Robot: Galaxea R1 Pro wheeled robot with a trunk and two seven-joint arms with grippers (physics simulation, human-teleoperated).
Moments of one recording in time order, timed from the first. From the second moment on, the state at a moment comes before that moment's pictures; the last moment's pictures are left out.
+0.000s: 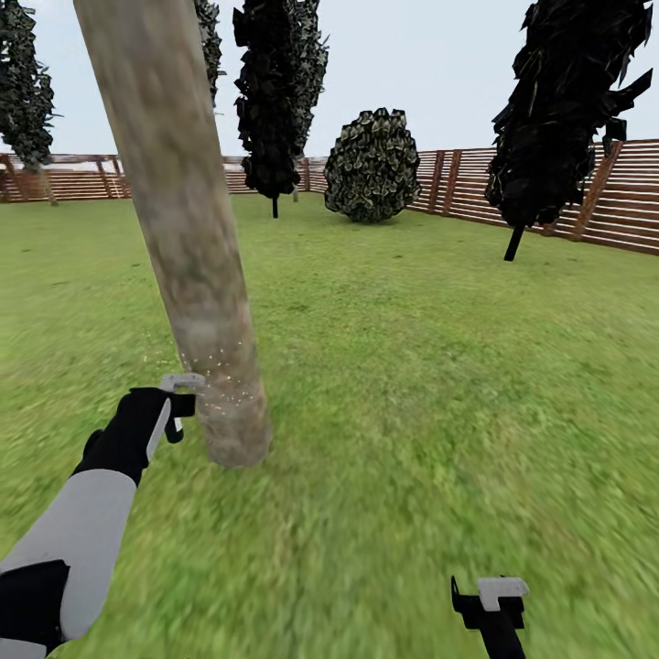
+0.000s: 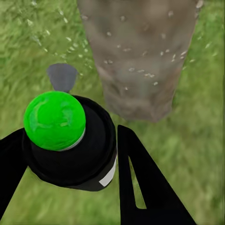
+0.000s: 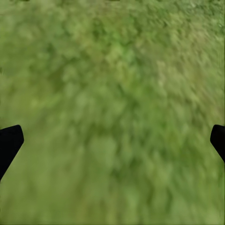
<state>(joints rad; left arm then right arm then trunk) -0.94 0.11 0.16 -0.80 -0.17 0.73 -0.01 -0.46 -0.07 0.08 -0.09 0.10 -0.59 -0.26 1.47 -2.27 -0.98</state>
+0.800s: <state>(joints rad) -0.92 0.10 0.13 -0.79 -0.18 0.72 0.00 -0.46 -0.07 0.08 -0.09 0.10 -0.59 -0.26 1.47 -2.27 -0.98</state>
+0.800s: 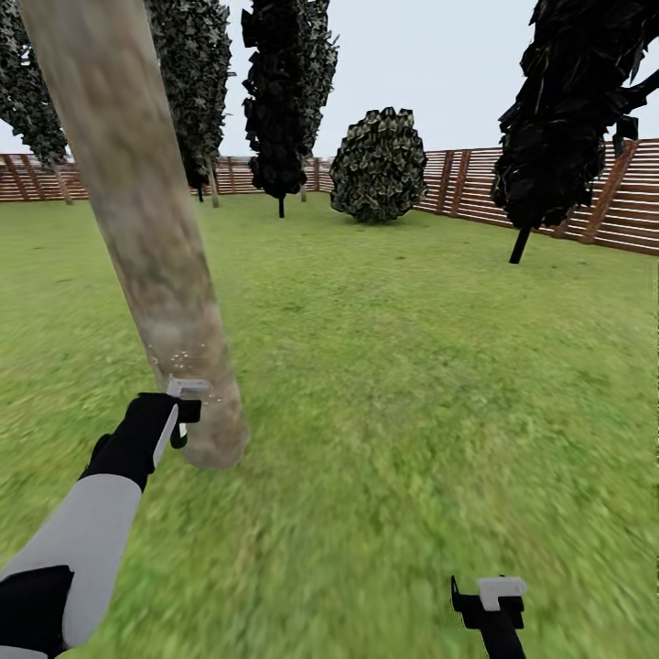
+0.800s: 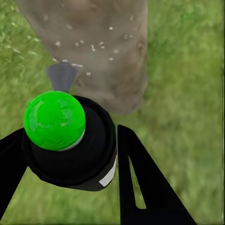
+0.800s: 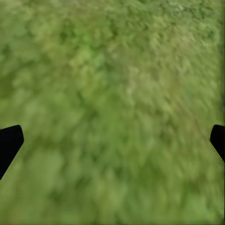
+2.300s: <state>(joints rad) -0.88 0.11 0.18 -0.69 -0.17 0.71 0.07 -0.46 -0.07 0.08 -0.09 0.10 -0.58 -0.10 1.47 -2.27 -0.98</state>
